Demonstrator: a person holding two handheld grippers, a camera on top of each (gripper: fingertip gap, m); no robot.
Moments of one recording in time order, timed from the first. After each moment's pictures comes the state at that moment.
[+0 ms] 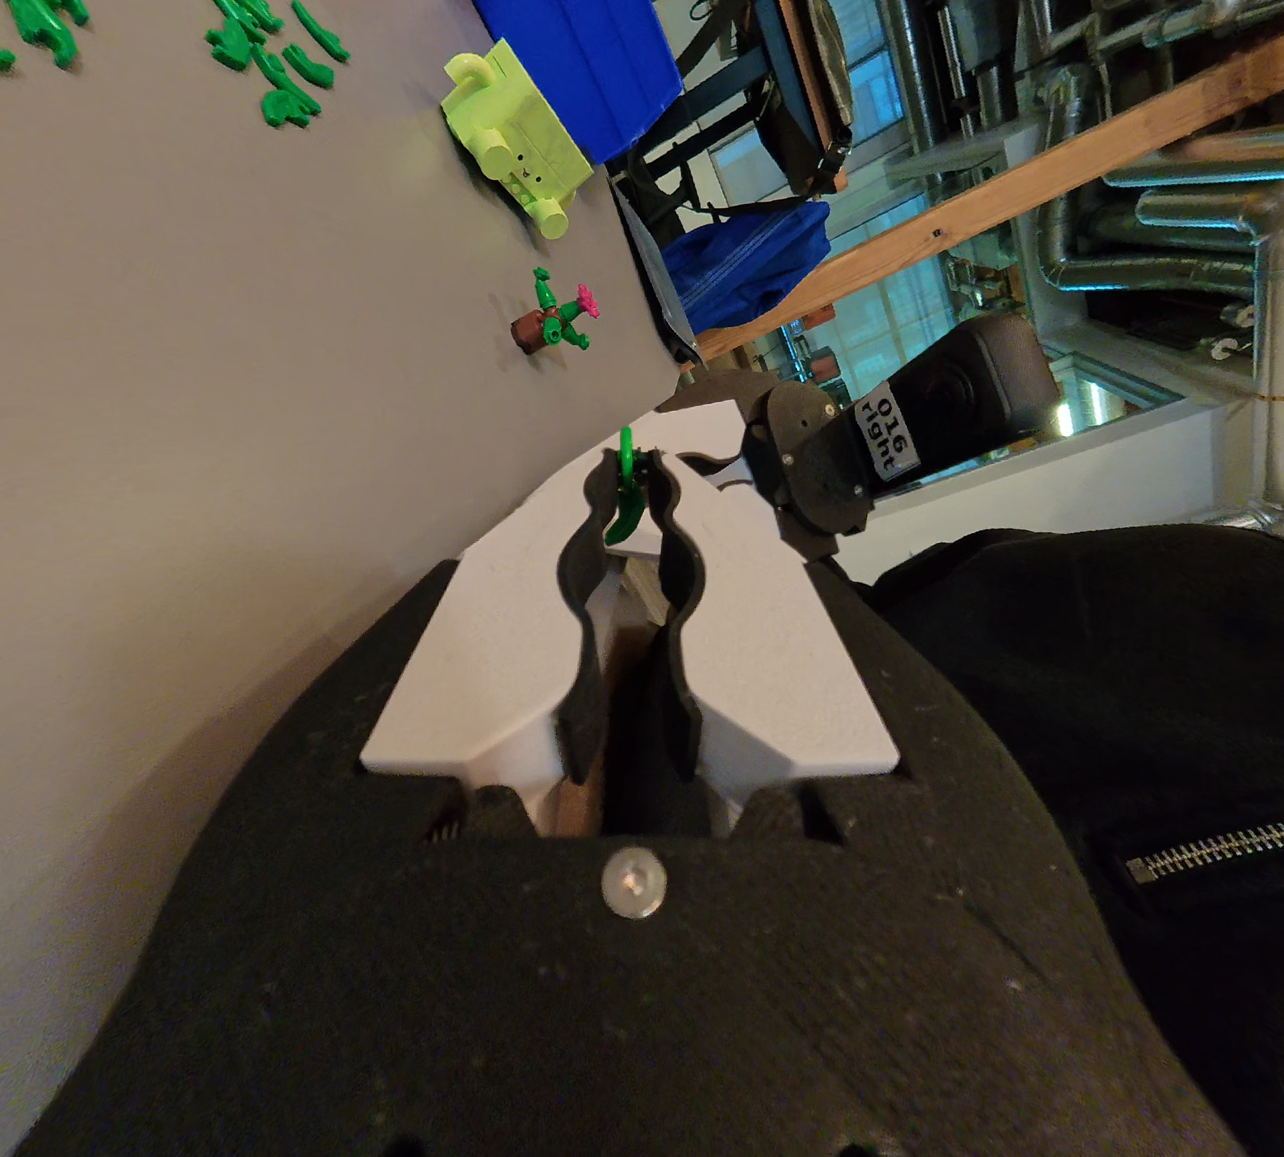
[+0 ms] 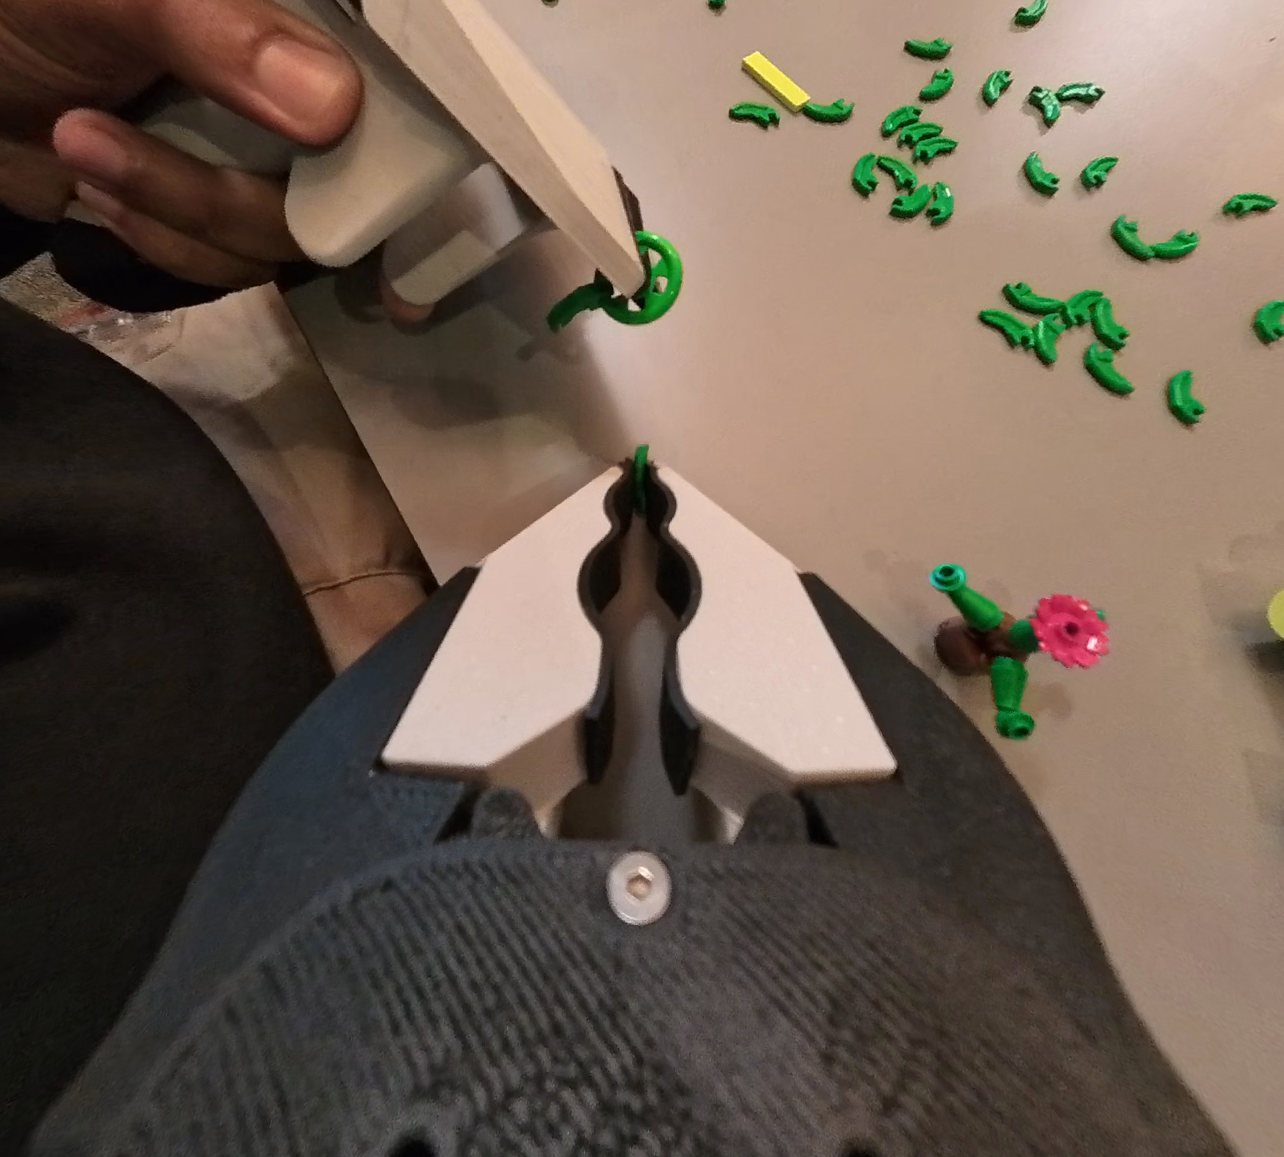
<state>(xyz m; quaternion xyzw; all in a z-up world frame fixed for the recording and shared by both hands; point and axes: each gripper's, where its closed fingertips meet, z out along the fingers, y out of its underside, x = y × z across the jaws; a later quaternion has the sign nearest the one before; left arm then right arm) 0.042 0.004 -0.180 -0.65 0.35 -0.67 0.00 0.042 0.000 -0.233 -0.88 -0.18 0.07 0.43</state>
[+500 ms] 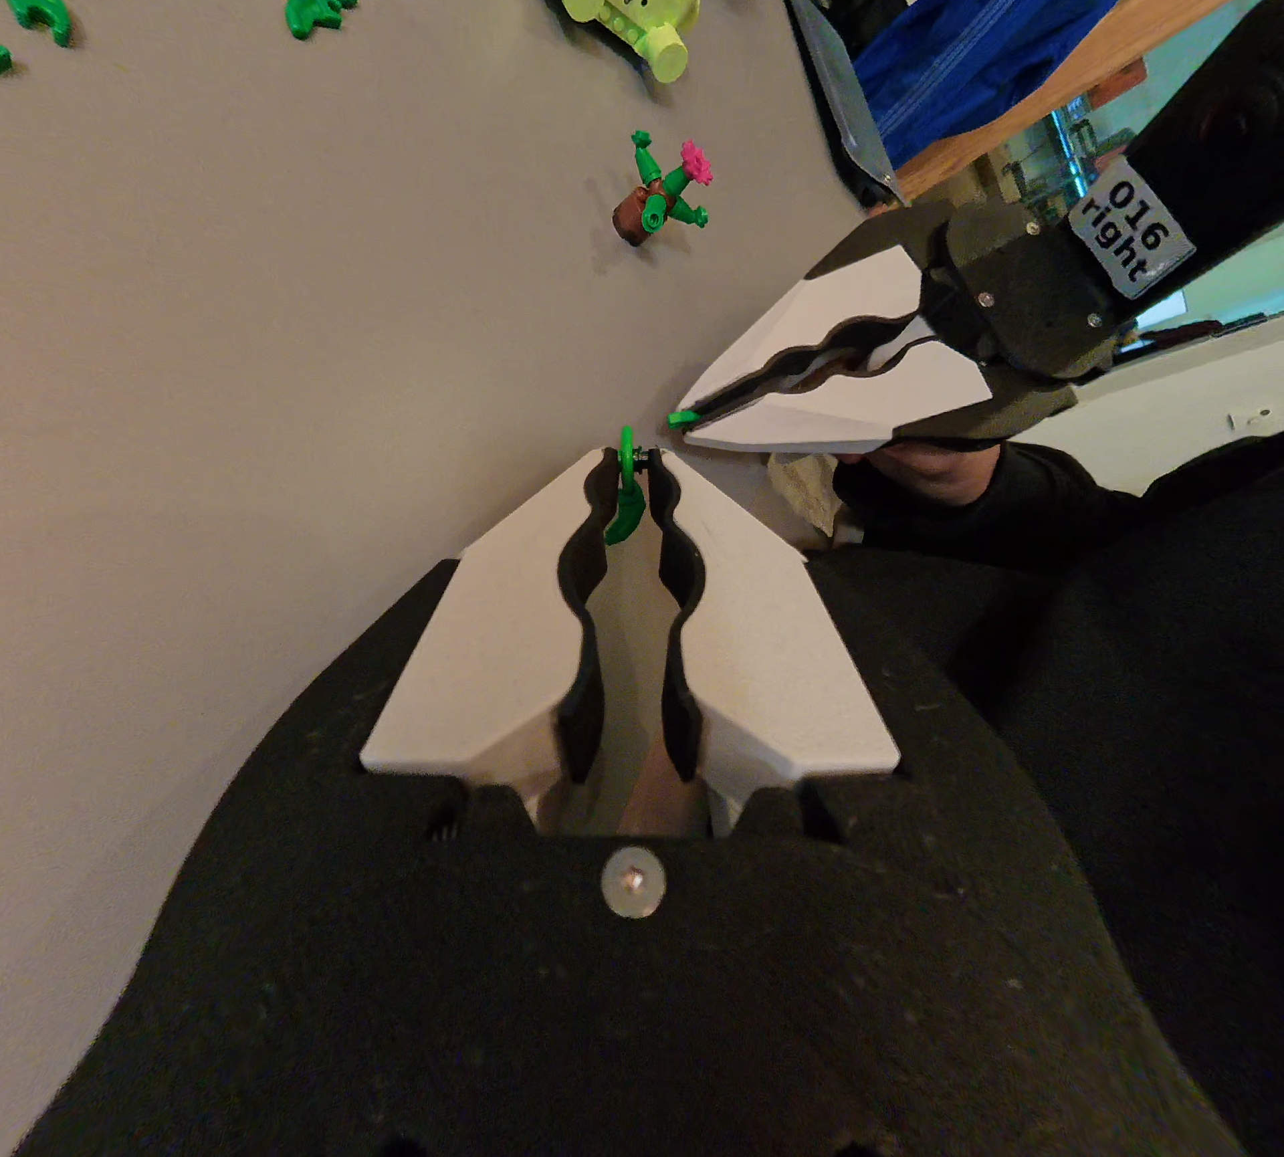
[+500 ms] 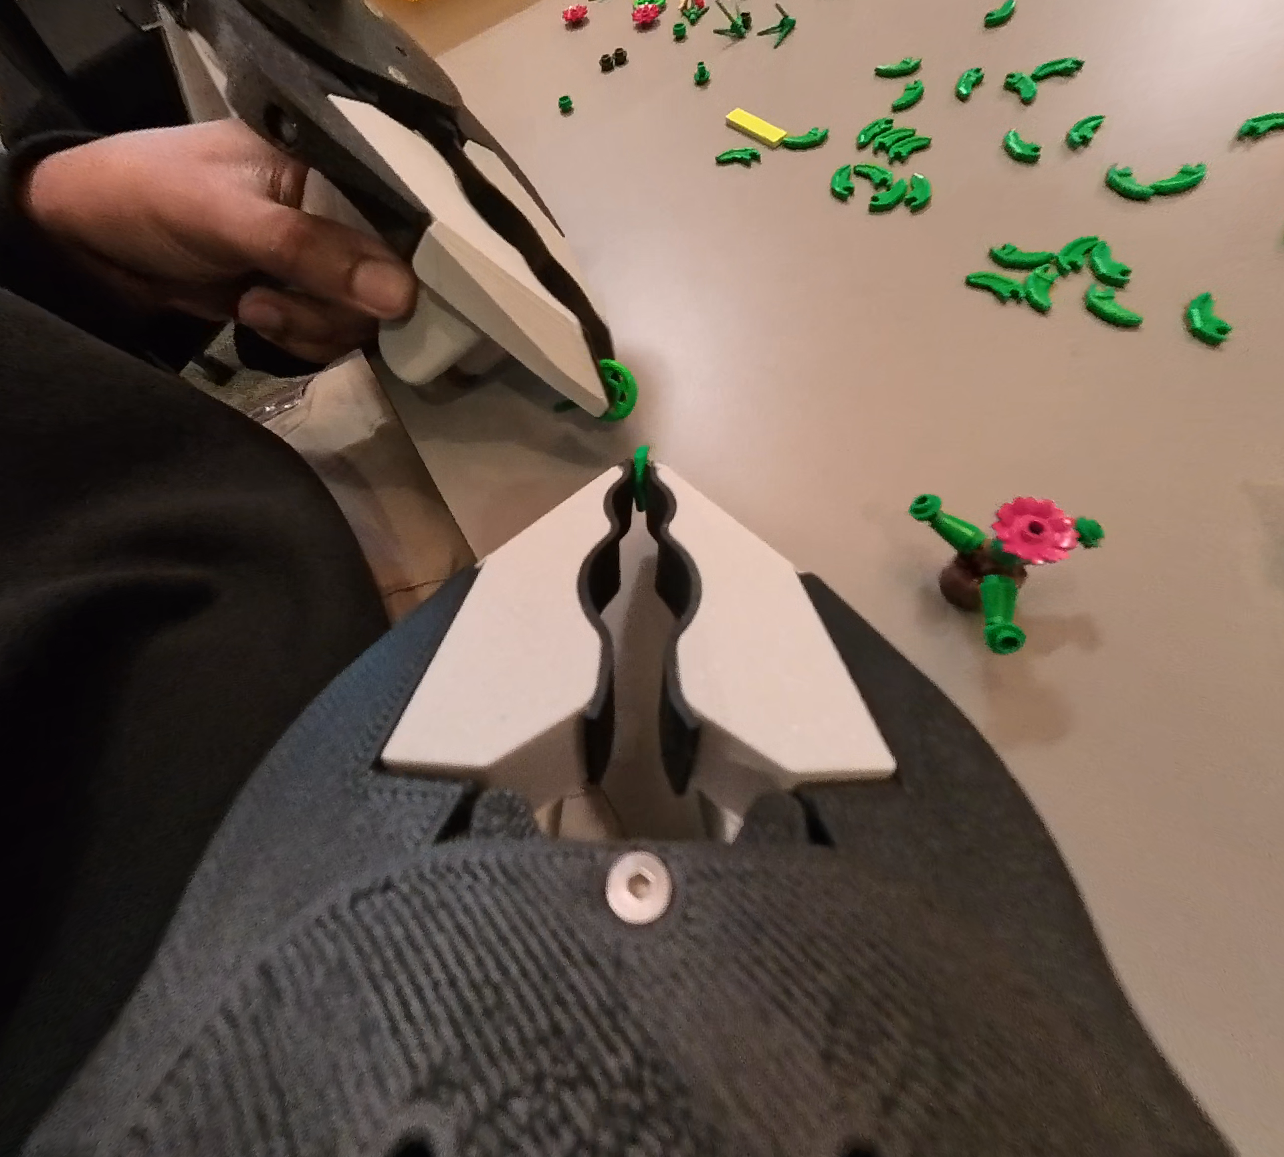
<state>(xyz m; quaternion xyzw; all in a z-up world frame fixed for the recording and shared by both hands) 0.039 -0.006 -0.219 -0.70 0.48 -0.53 0.05 0.050 -0.014 -0.216 -0.86 -0.12 0.17 0.47</state>
